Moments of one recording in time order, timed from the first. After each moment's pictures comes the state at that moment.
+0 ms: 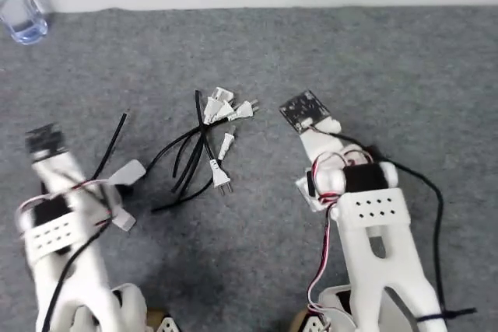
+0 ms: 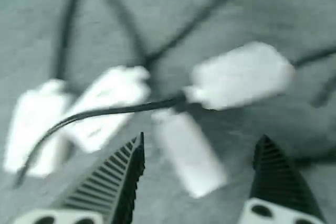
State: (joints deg) left arm -24.5 -38.3 61.1 57.6 3.1; right arm -10.2 -35.3 47.2 63.4 21.6
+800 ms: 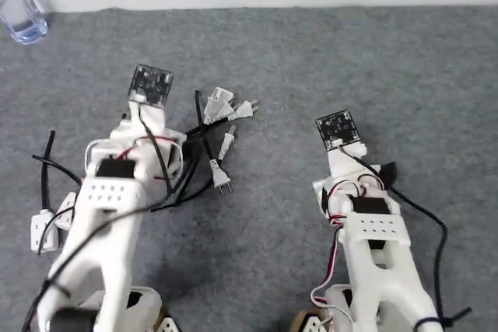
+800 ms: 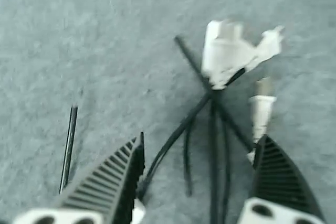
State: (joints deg) left arm -3.2 -20.5 45.9 38.5 -5.8; right arm -1.3 -35.3 68.3 31.8 18.0
